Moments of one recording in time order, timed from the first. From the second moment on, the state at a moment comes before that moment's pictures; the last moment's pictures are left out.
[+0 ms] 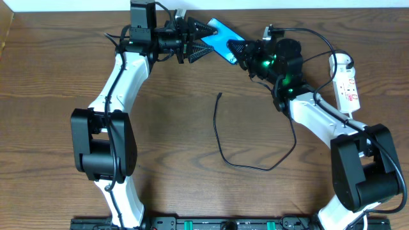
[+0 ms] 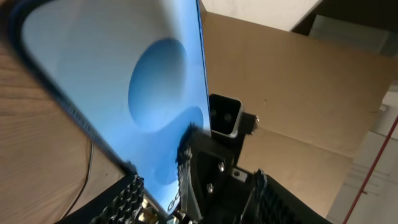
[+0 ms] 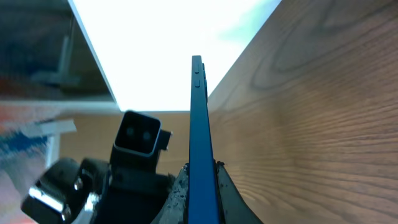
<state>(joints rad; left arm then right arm) -0.11 2.01 1.60 -0.20 1.18 -1.20 0.33 1.82 1.09 0.55 -0.46 1.35</state>
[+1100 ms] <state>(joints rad) -0.11 2.01 1.60 -0.02 1.19 -1.27 0.40 1.81 1.15 0.55 -0.41 1.65</state>
